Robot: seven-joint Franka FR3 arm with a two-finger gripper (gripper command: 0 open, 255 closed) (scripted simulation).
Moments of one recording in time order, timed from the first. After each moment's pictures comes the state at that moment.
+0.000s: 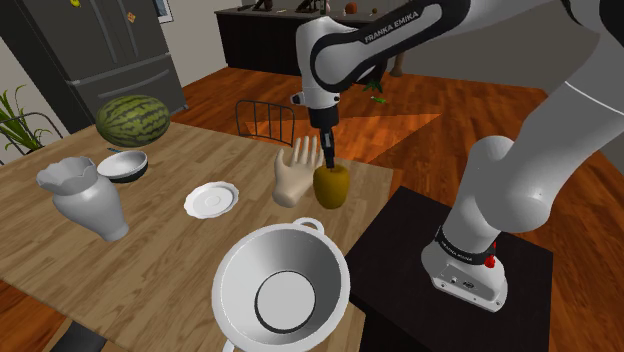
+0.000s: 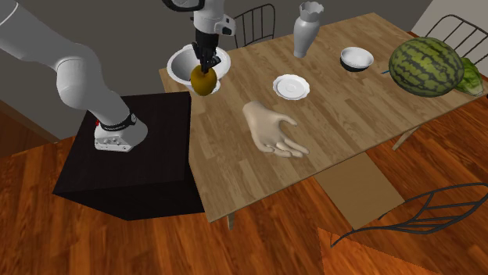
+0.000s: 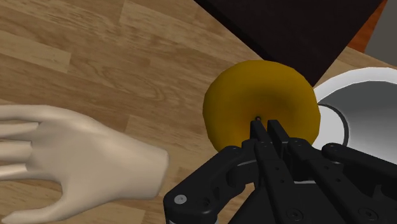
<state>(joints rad) 0.34 -0.30 -0.14 -2.41 0.04 1.90 -0.51</state>
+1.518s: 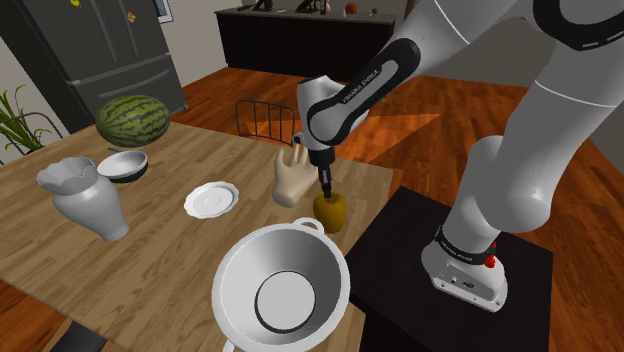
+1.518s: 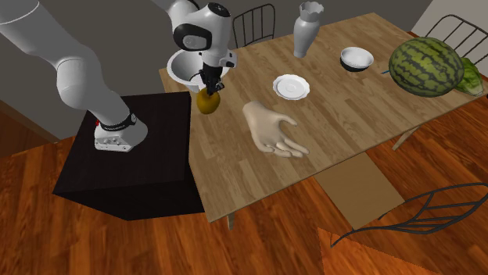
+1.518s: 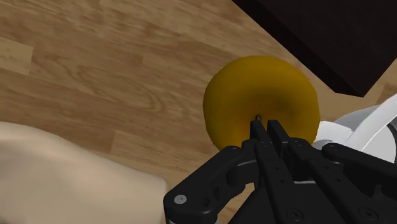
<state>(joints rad) 0.34 -0.10 -0.15 -2.55 0.08 2.24 -0.56</state>
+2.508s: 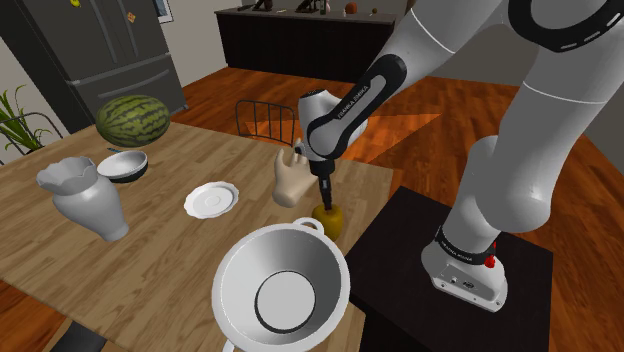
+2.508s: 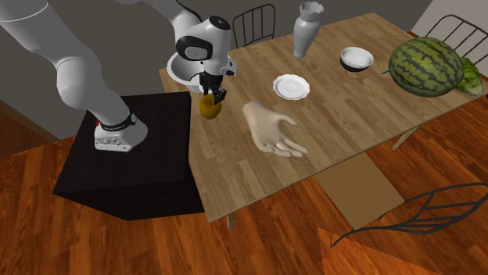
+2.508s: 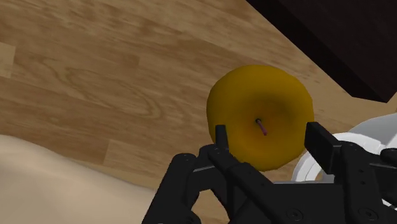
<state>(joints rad) 0.35 -0.02 -0.15 -2.57 0.10 2.34 -0.58</state>
